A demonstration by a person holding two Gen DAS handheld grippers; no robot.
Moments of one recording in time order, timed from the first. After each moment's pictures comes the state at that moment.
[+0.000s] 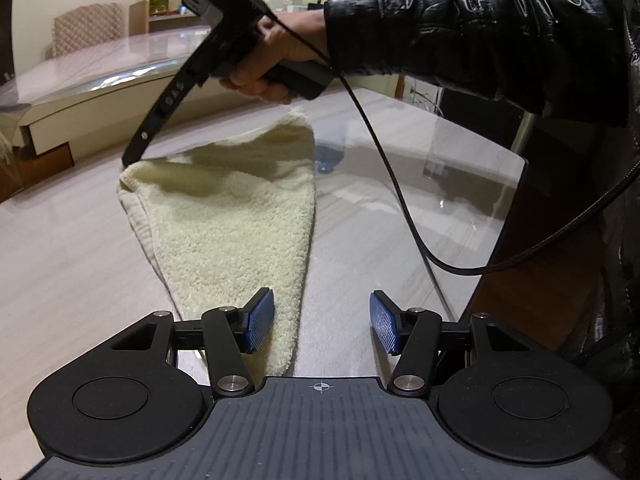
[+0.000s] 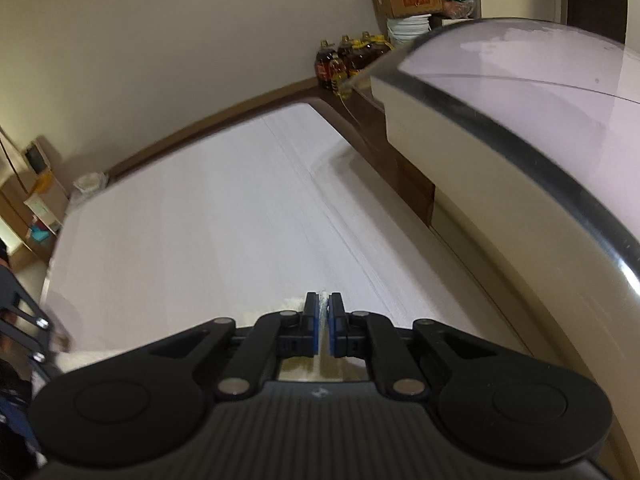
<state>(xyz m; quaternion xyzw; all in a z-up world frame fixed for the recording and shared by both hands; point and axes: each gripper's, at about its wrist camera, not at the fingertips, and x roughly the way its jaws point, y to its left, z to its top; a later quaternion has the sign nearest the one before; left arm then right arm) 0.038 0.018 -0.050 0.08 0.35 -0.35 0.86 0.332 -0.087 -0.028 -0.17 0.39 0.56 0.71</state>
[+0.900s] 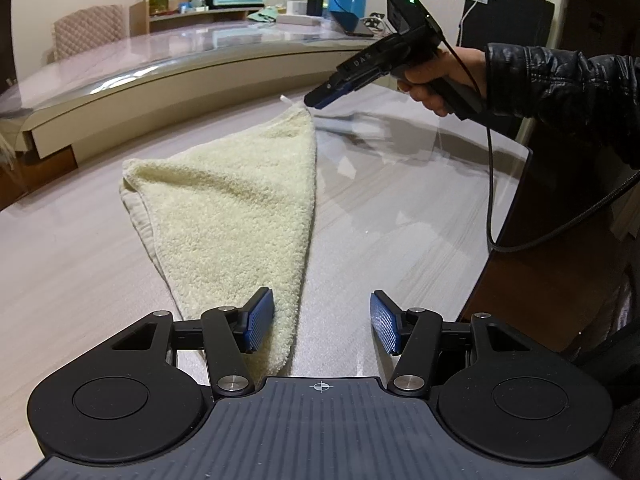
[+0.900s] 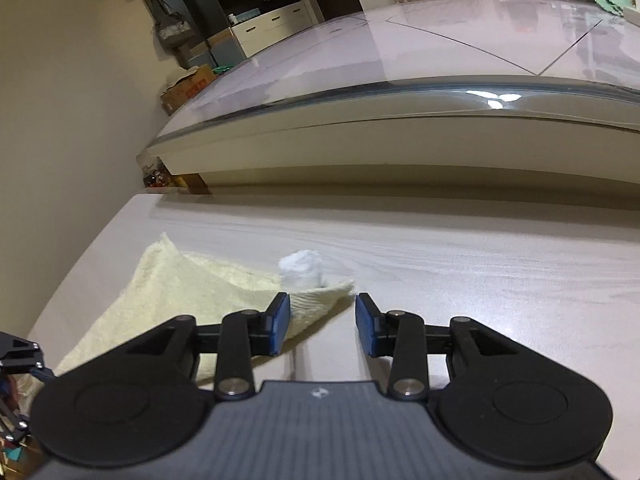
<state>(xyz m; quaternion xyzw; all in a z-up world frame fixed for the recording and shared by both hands) 0.038 0.013 -0.051 0.09 0.36 -0.34 0.86 0.277 -0.345 -0.047 0.07 0.40 0.32 0.85</state>
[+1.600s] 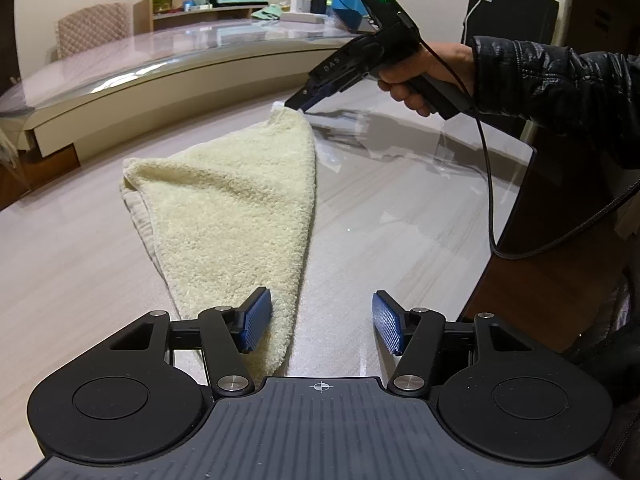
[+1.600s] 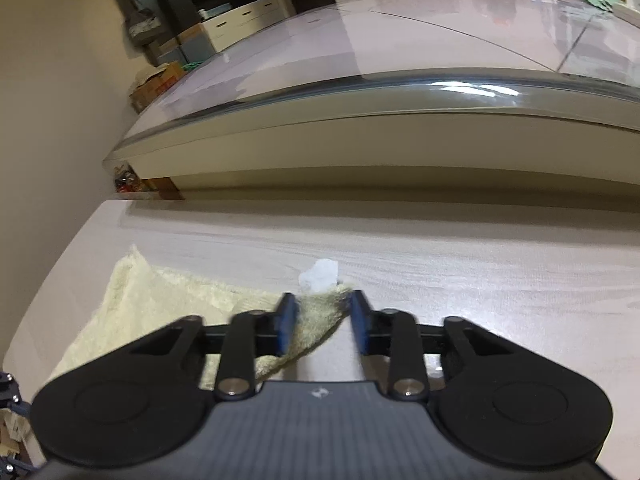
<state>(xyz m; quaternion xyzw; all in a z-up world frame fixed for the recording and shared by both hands) 0.030 0.011 -0.049 0.09 0.36 -0.34 0.87 0.291 -0.310 -0.055 0.08 0.43 0.27 0.86</state>
